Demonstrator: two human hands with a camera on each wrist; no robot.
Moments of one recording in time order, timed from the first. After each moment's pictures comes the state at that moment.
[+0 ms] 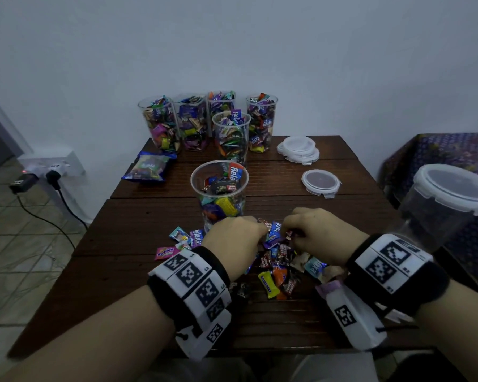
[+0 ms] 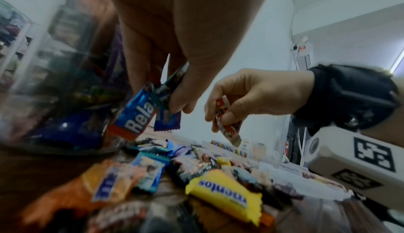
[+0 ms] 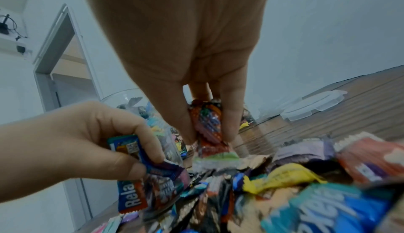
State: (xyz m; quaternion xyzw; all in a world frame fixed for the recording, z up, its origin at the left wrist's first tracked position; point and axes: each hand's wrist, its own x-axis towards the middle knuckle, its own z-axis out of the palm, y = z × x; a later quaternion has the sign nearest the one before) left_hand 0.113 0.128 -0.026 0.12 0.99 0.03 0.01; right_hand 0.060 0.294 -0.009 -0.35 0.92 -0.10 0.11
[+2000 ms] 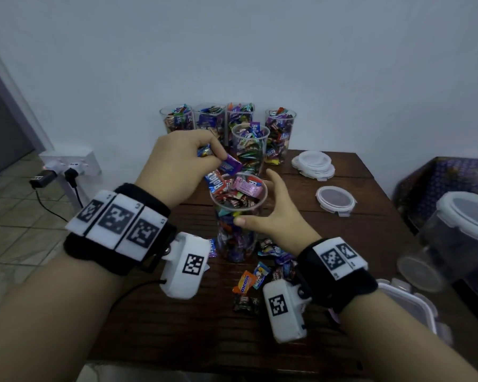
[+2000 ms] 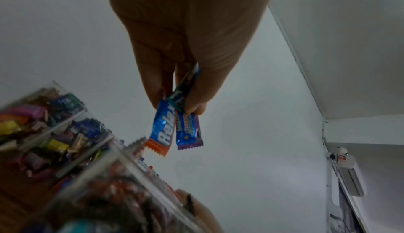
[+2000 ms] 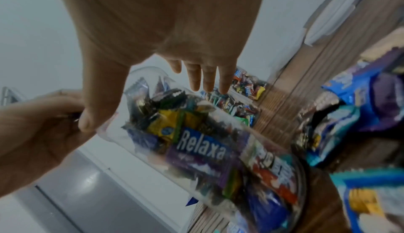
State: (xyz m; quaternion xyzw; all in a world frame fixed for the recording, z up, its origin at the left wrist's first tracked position) left_hand 0.107 0.042 0.073 -0.02 0.91 0.35 -0.24; right_hand 0.048 0.212 -0.017 -0.25 0.78 -0.56 0.12
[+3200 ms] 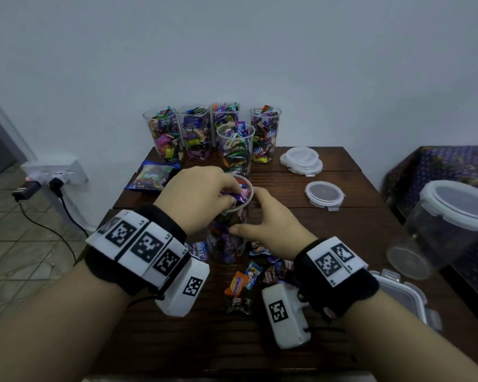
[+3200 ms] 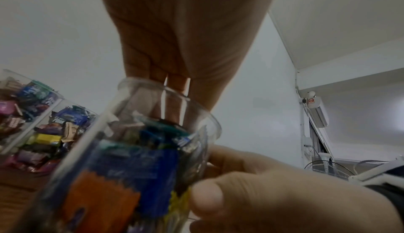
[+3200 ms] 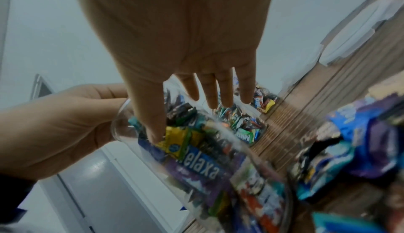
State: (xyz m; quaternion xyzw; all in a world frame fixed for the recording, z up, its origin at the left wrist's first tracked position) left_hand 0.095 0.070 0.049 0.06 0.99 0.08 -0.10; right_hand 0.048 0.223 -0.016 -0.28 0.84 -0.45 0.09
